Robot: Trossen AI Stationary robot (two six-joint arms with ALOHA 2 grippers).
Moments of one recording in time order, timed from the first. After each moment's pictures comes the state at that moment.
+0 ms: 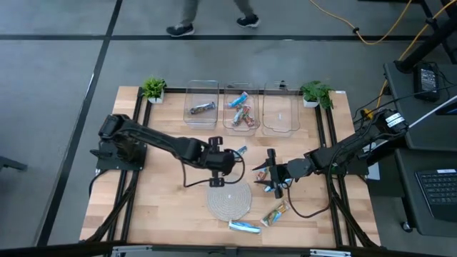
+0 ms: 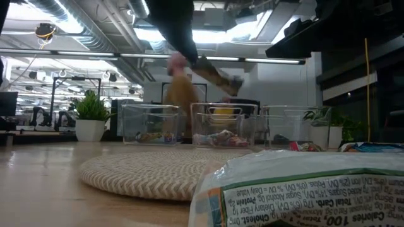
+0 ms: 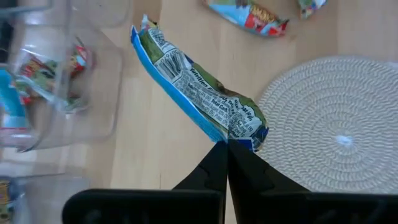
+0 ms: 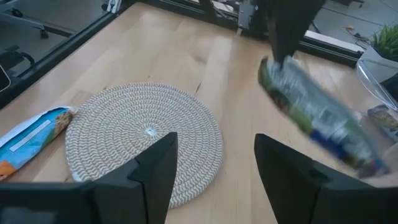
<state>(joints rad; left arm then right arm) -0.24 1.76 1.48 -0.81 -0.34 -0.21 0.42 1.31 0.54 0.35 0.31 -0.09</state>
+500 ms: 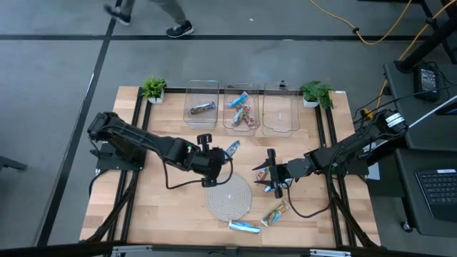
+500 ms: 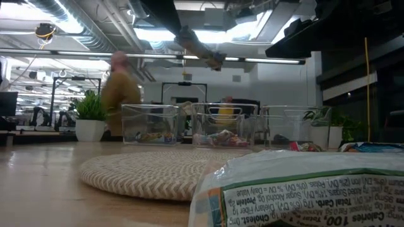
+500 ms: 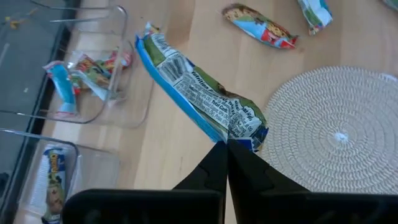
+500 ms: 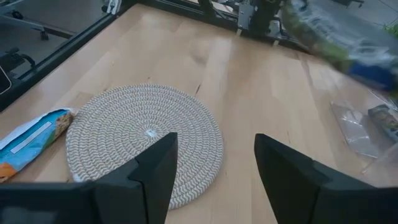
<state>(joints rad) -0.31 1.64 1.48 -0.91 -0.47 -0.31 0.42 1.31 0.54 0.35 0.31 -0.08</state>
